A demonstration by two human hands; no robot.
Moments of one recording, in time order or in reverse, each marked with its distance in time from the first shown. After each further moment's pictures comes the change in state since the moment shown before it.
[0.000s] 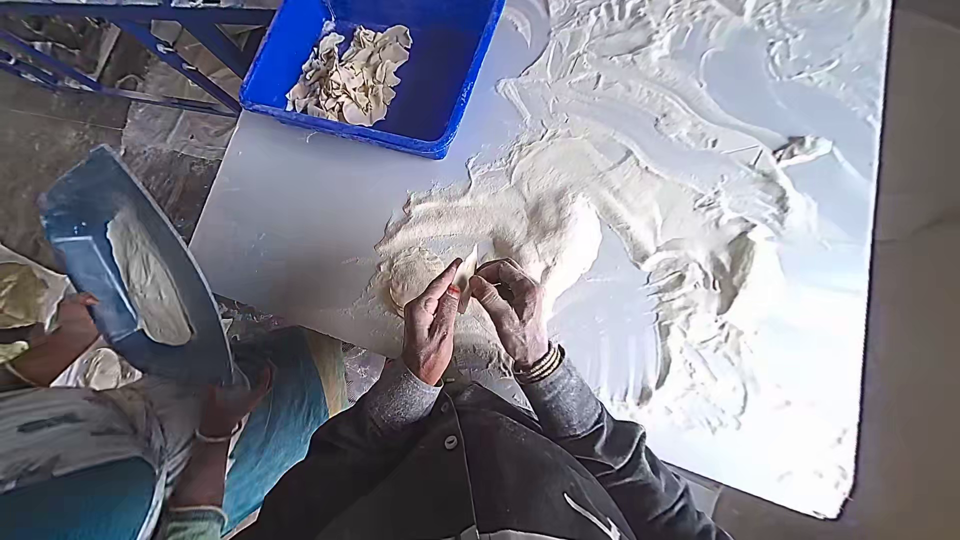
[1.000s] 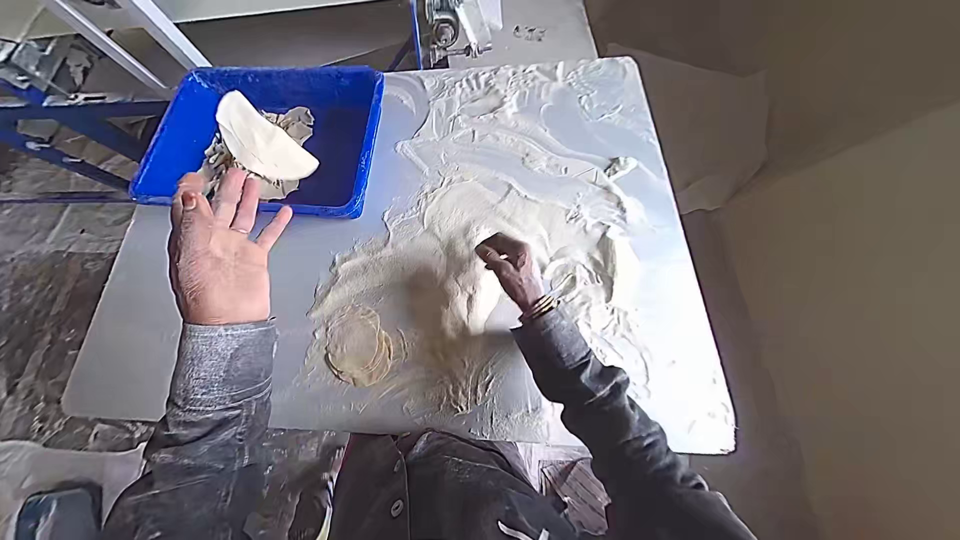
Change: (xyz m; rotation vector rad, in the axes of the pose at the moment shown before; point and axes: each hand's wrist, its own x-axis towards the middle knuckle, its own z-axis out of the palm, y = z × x) left_hand 0.155 0.068 -0.070 -0.404 0.089 0.141; right_hand 0.073 0.030 -0.133 -0.322 0.088 0.244
